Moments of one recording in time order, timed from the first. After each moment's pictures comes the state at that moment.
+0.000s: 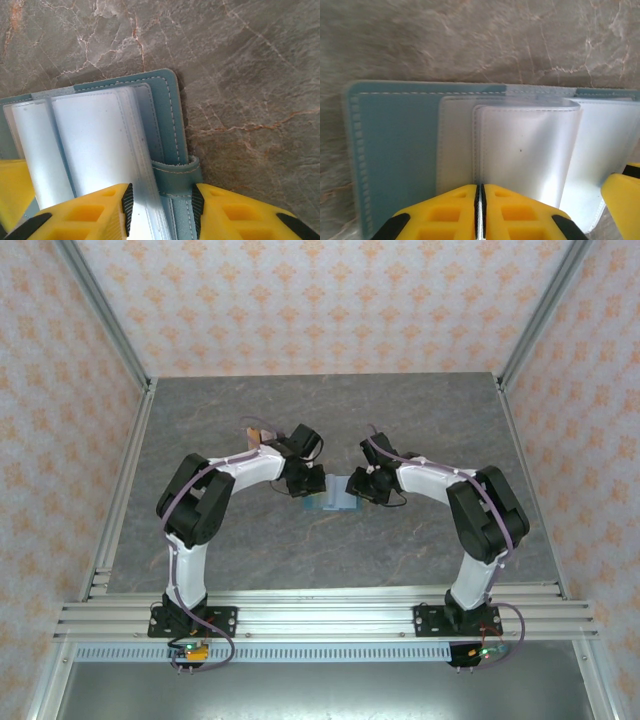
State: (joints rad) left arm -0.52 2.00 1.33 -0.52 0.29 -0.74; right arm 0.49 1.78 1.04 -0.41 -0.22 0.77
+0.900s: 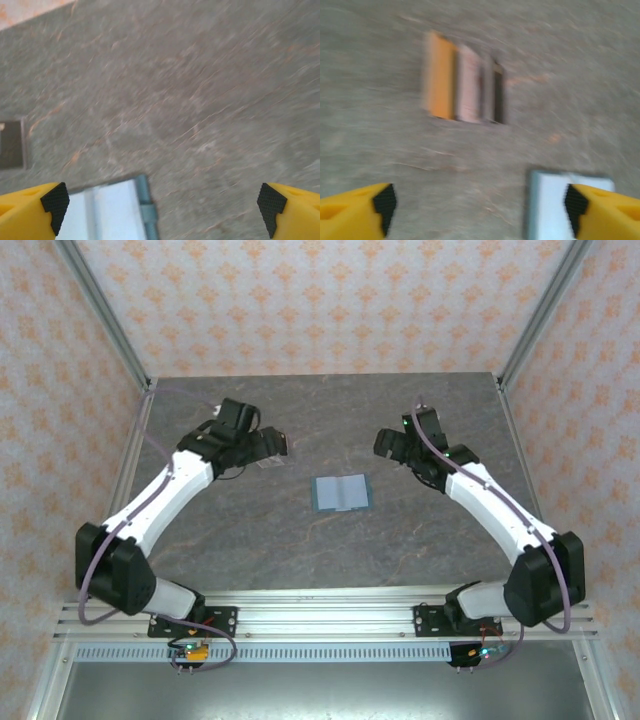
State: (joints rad) left arm -0.31 1.40 1.20 -0.71 -0.17 -0.65; right arm 0.38 1.33 1.09 -0.54 0.22 0.54
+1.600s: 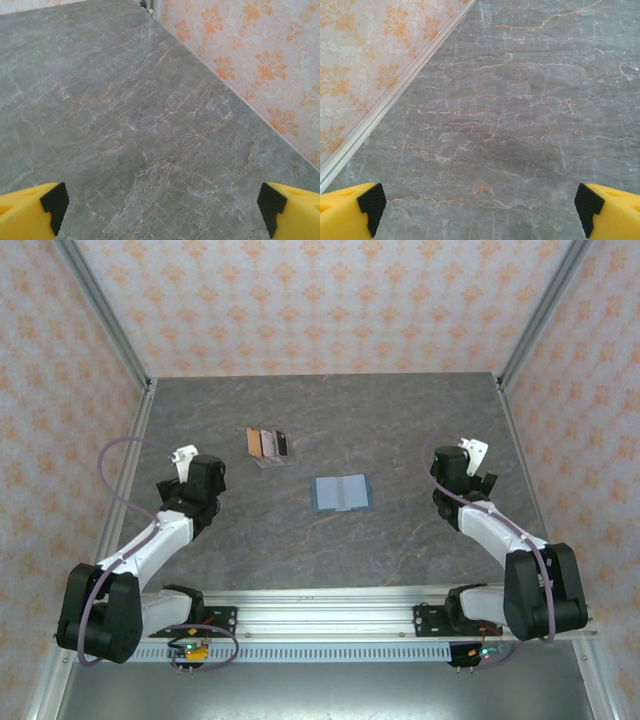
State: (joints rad) left arm -0.15 1.17 0.53 -0.09 -0.67 -0.33; right arm 0.16 1.27 0.57 0.06 0.66 0.31
